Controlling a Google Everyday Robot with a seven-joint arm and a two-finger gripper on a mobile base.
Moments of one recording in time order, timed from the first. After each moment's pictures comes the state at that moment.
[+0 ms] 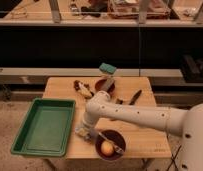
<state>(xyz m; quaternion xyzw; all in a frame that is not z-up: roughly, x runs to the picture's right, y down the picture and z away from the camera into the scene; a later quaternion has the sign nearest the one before) -0.088 0.229 0.798 0.11 -0.39 -0.89 0.22</state>
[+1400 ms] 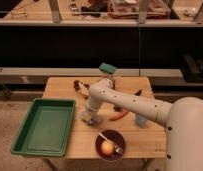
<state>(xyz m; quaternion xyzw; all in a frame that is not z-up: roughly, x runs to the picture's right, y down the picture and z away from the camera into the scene) -0.079 0.172 0.852 0.09 -0.38 -0.89 0.23</state>
